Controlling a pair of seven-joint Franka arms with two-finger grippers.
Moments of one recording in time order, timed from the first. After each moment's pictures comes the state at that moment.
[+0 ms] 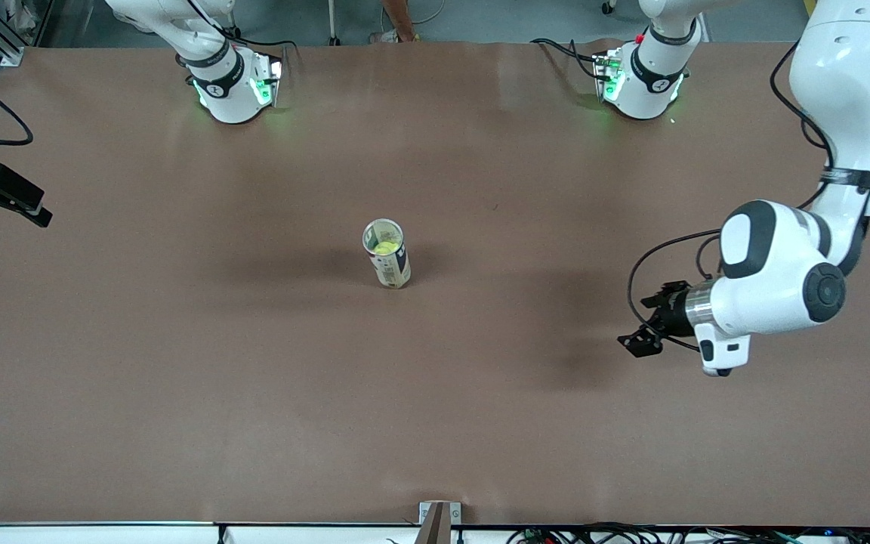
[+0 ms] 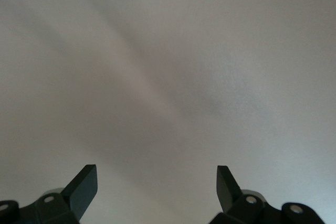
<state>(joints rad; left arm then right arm) 0.26 0.56 -0.50 -1.60 -0.03 2.02 -1.00 -0.03 0.01 -0.01 -1.51 0.02 1.62 0.04</state>
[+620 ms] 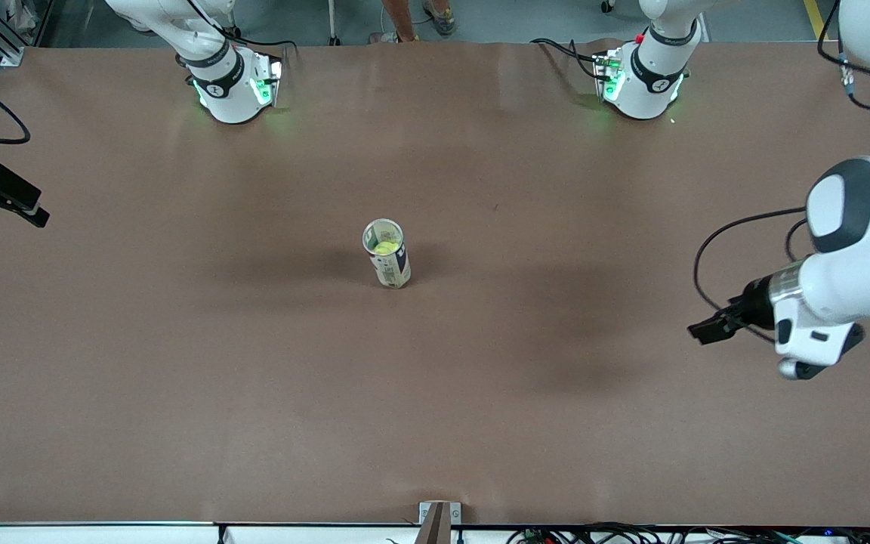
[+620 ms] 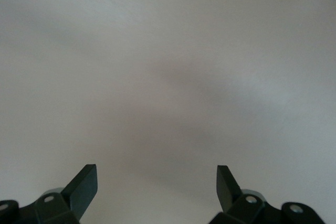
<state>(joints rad) 0.27 0.42 -0.42 -1.44 0.06 1.75 -0.61 -0.03 0.01 -0.01 -1.50 0.02 1.62 0.04</state>
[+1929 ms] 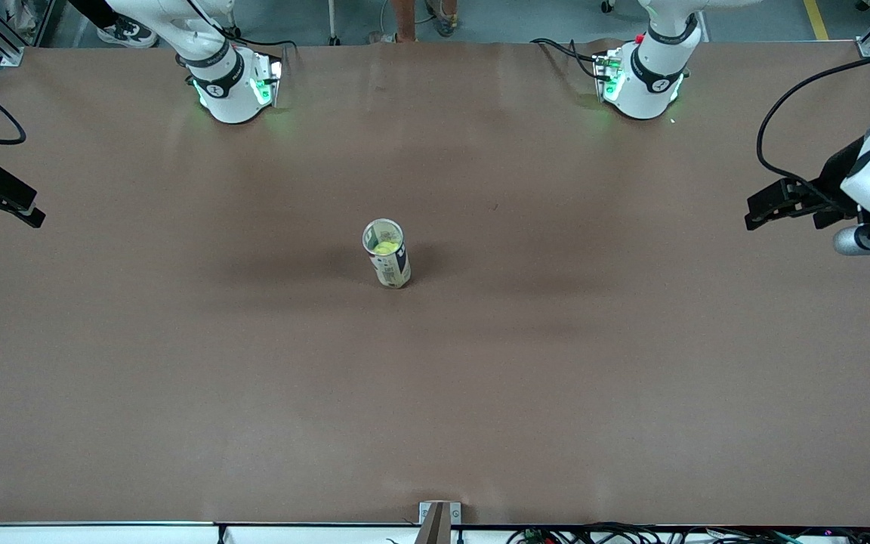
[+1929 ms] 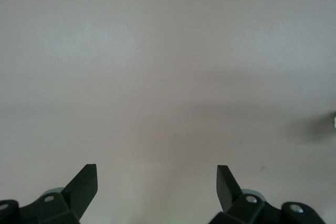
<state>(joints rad) -0.02 0.13 -0.10 -1.39 -0.02 1.48 -0.14 -0.03 0.01 -0.02 -1.50 0.02 1.63 0.04</state>
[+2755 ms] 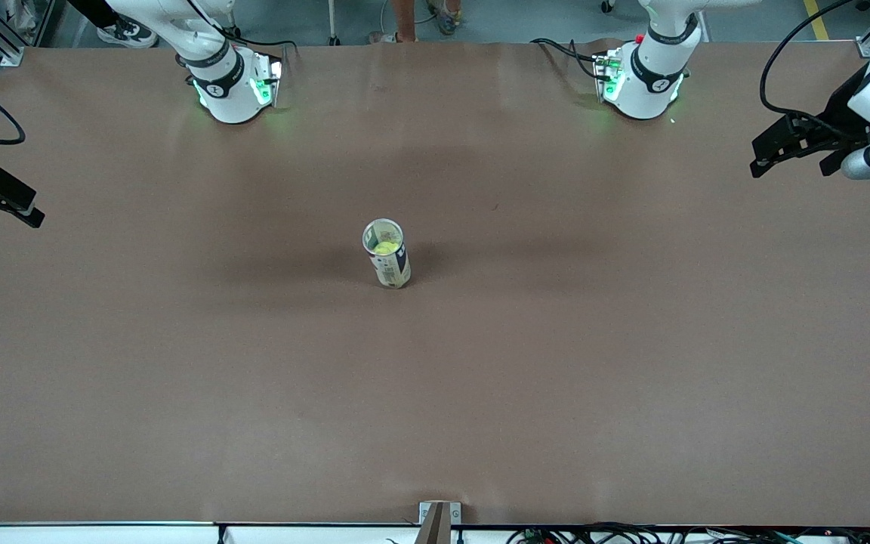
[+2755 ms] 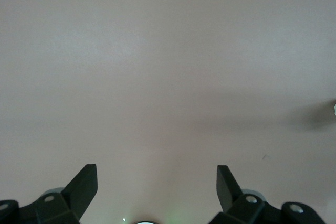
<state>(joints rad) -0.02 -0.09 -0.10 -1.59 -0.03 1.51 -0.14 -0.03 0.01 -0.02 -1.50 0.02 1.63 0.04</state>
